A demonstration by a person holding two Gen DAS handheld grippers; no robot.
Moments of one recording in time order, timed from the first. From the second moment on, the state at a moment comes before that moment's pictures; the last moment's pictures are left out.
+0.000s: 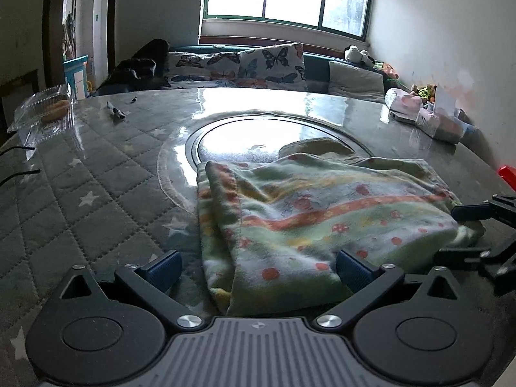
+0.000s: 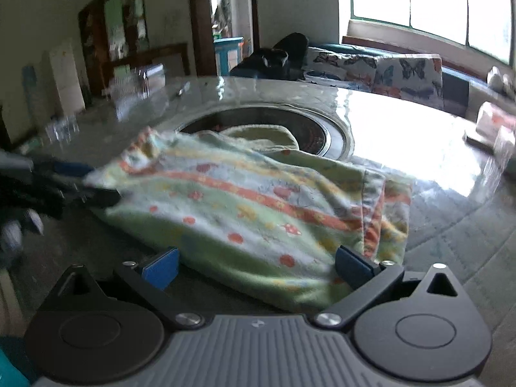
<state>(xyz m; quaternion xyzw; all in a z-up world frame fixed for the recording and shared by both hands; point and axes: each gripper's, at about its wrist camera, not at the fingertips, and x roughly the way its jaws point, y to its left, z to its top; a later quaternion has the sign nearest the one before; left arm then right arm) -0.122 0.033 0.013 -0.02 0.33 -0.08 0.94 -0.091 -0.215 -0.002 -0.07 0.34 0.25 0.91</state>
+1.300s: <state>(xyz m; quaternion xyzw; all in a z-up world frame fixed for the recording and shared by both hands) -0.059 0.020 0.043 0.02 0.31 -0.06 0.95 -0.015 -0.194 0.019 -0.08 0.34 0.27 0.90</state>
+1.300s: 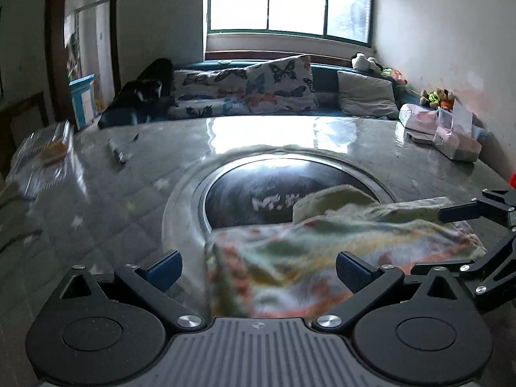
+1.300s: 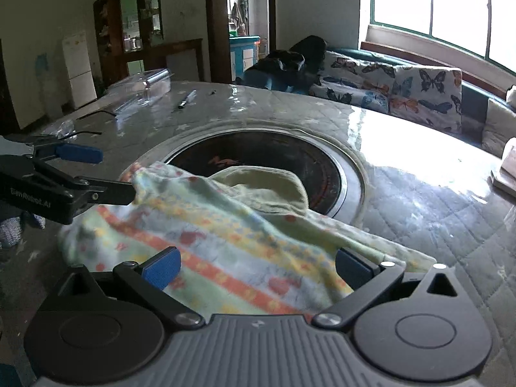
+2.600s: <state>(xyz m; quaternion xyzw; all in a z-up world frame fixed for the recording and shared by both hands) -0.058 0.064 0.023 0.01 0.35 0.00 0.94 -0.047 -0.157 0.024 -0.13 0.33 0.32 0.88</state>
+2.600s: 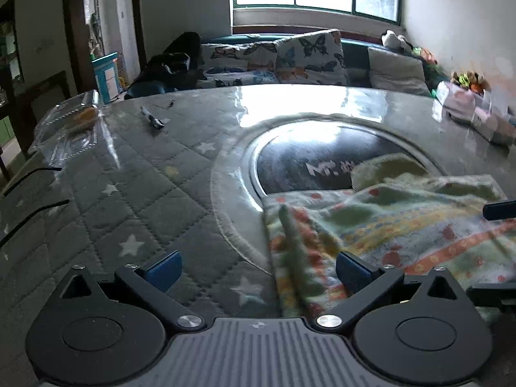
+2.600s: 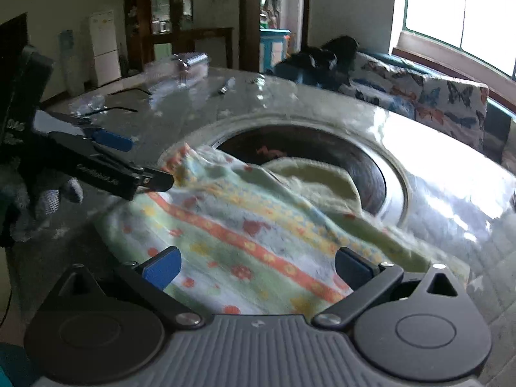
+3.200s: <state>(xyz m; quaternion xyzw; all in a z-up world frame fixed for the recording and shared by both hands) -0.060 0.104 0.033 -0.15 0.38 -0.02 0.91 -0.100 -0.055 0.018 -0.28 0.27 0.46 0.80</state>
